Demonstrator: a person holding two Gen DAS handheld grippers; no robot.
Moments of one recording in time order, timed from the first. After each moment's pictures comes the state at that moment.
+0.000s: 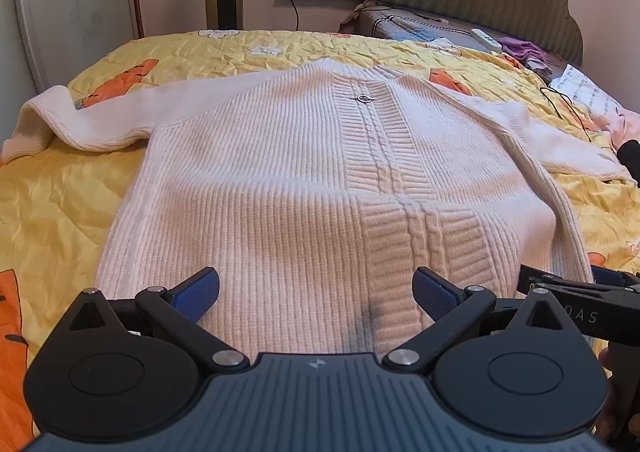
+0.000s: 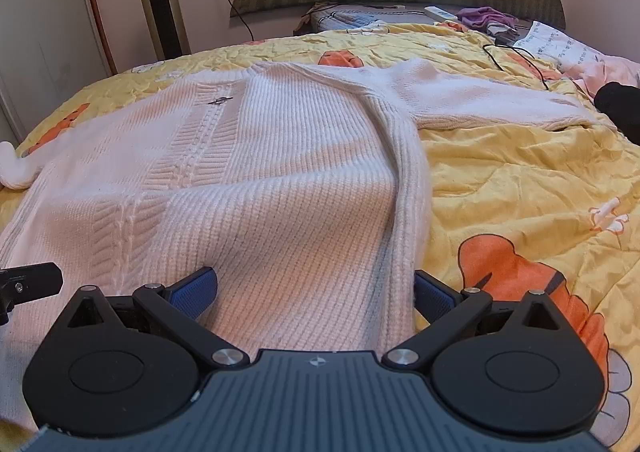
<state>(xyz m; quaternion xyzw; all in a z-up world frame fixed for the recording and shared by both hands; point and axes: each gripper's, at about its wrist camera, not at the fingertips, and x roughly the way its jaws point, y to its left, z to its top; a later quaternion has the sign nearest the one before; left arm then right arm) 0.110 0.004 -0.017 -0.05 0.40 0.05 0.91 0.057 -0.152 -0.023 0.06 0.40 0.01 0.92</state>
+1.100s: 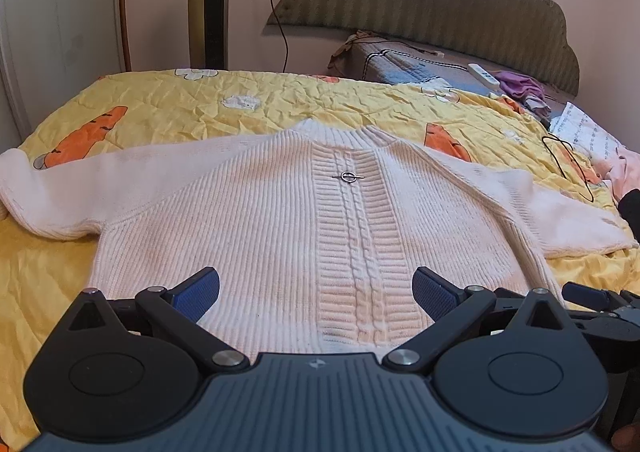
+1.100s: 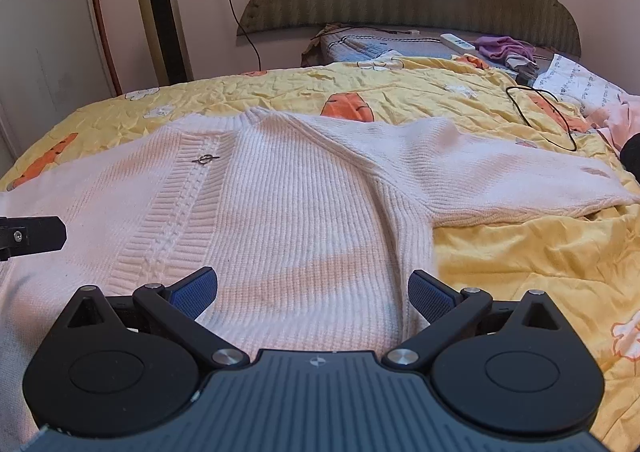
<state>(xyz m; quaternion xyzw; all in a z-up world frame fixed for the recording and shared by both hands) 0.206 0.003 0.009 -0.07 0.37 0.04 0.93 0.149 -0.169 -0.005 0.05 0.37 0.02 0.93</state>
